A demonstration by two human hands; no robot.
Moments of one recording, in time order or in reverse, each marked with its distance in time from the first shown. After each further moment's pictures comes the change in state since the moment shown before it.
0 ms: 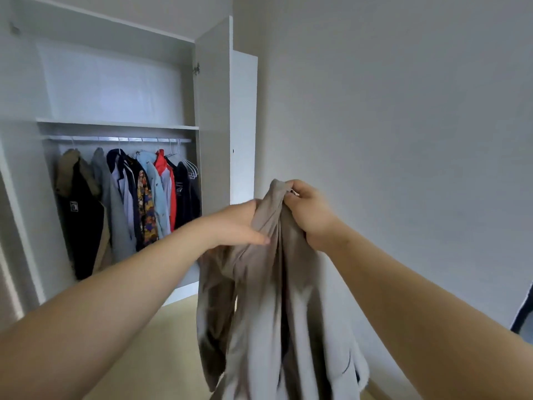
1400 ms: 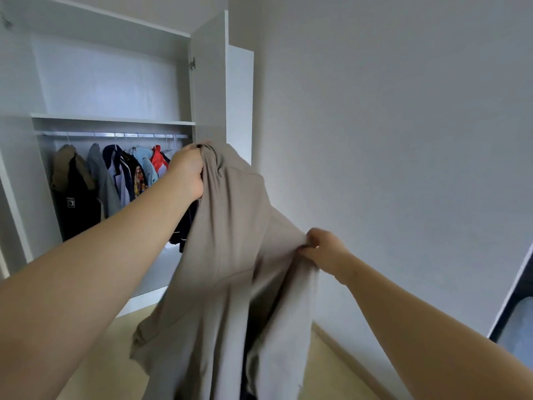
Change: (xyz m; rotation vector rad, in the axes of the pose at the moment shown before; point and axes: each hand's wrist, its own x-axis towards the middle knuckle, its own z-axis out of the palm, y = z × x) left_hand 0.013 0.001 -0.062 -1.302 0.680 -0.121; right_hand -0.037 0.063 -0.043 -0.618 -0.065 0.236
